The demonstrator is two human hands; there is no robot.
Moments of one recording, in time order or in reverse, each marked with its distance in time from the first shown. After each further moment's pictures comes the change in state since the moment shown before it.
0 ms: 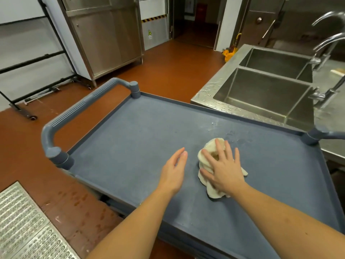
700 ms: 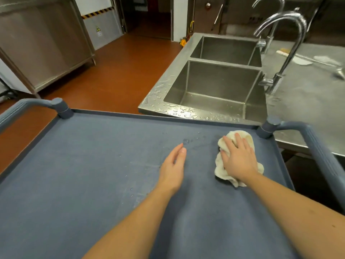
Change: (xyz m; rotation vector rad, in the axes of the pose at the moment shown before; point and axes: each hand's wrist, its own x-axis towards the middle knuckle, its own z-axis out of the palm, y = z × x) left_hand 0.107 0.035 0.167 0.038 -0.191 0.018; right_hand 0.037 0.216 0.037 0.258 -0.005 0.540
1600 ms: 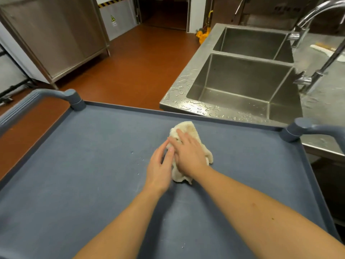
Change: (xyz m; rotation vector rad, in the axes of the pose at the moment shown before) left_hand 0.026 -0.022 -0.102 0.046 0.178 0.072; right_hand 0.015 -0.217 0.047 0.075 -0.040 -0.529
